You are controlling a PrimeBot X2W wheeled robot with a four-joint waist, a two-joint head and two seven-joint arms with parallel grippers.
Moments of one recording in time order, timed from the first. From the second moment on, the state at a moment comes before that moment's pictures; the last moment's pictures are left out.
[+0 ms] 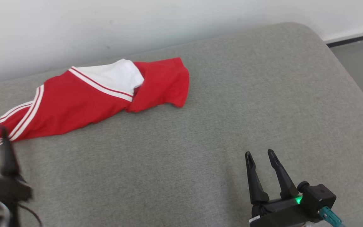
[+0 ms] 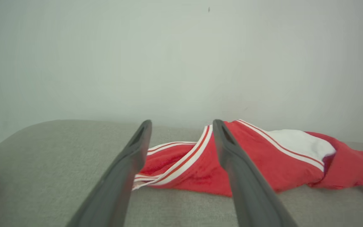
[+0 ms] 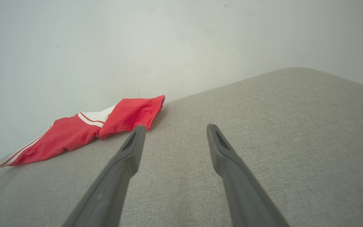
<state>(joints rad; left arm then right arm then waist) -0.41 0.41 -0.03 0.31 -0.55 0.14 -0.26 -0.08 -0.05 0.31 0.05 0.26 0.13 -0.26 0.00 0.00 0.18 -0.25</state>
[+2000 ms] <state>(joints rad) -0.19 0.05 -0.23 -0.14 -0.07 0.05 -0.26 -0.81 -0.19 0.48 0.81 0.61 0.13 -0.27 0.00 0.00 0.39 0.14</state>
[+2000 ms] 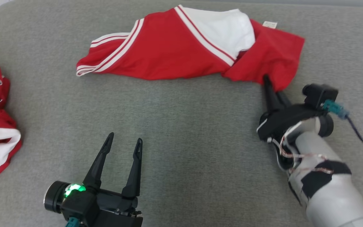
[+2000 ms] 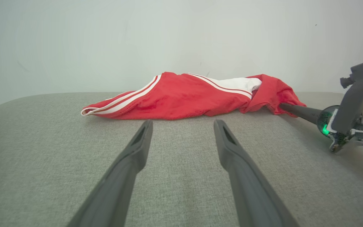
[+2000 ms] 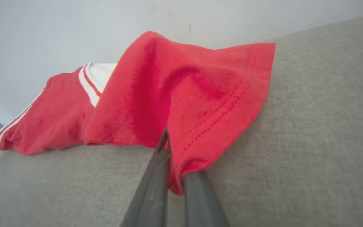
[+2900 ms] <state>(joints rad) -0.09 0.06 -0.19 -0.15 -0.03 0.02 -0.26 -0.47 -0.50 0.37 0.67 0.62 0.13 -0.26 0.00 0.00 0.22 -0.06</state>
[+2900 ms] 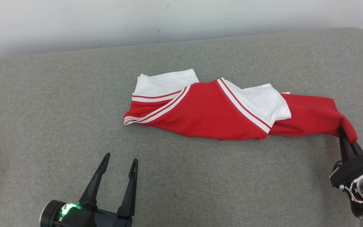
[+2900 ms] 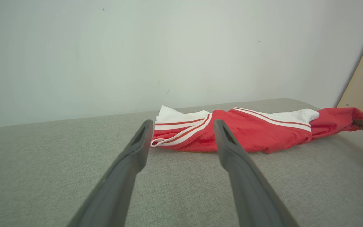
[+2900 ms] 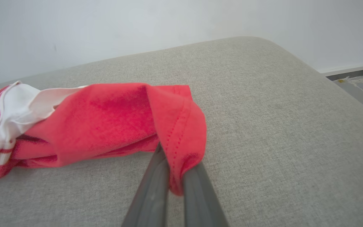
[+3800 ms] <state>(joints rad) -0.13 0.05 -0.21 -0.09 -0.05 0.00 -0.26 -0.35 -0.28 0.10 0.50 0.31 0.13 -0.26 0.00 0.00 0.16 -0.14</state>
